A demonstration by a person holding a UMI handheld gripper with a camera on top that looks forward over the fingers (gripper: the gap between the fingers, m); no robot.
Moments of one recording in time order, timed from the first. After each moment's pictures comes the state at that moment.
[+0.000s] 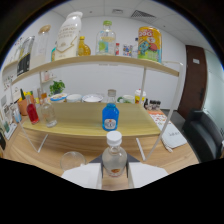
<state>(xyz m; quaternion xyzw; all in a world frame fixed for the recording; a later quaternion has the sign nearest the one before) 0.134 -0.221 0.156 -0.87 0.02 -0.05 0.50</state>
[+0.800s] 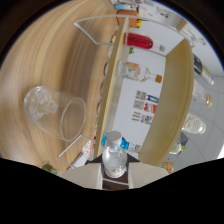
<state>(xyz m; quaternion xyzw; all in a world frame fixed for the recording) 0.130 -0.192 0.203 -0.55 -0.53 -0.57 0.31</state>
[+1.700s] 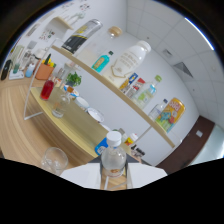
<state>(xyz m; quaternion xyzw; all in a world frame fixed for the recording) 0.133 -0.202 0.234 -0.74 -0.25 -0.24 0.57</state>
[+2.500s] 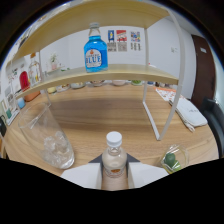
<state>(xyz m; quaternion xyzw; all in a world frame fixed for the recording) 0.156 -0.215 0.015 -0.89 -0.01 0.03 0.46</state>
